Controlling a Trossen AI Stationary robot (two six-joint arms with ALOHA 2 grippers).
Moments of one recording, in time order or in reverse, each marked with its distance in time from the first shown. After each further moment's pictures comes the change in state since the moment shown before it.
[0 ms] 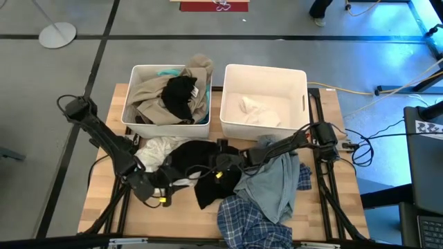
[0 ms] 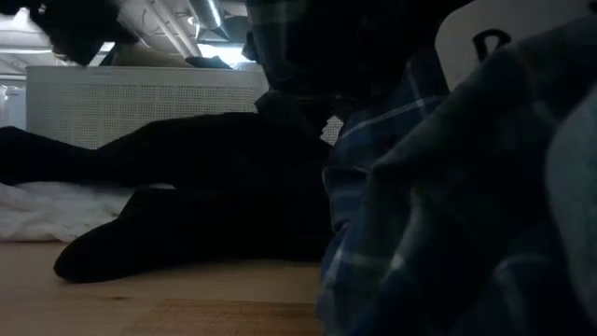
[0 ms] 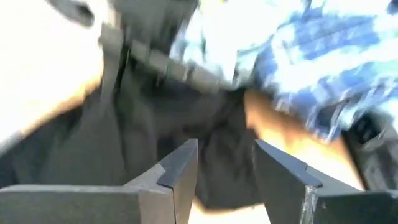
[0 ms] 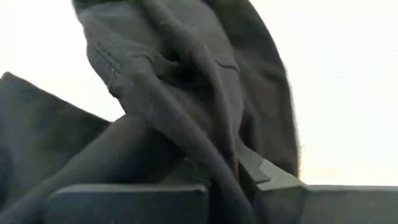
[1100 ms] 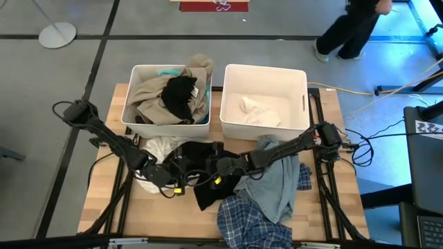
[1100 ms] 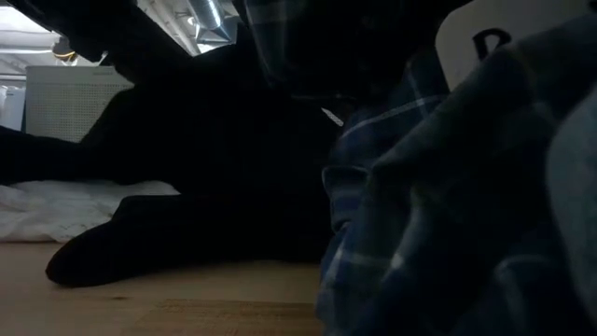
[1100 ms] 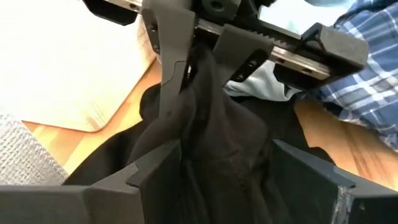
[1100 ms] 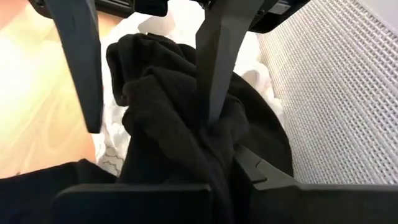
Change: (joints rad) left arm 0.226 0.073 -0.002 0.097 0.102 0.232; right arm 0.072 -0.036 0.086 0.058 -0.021 -0.014
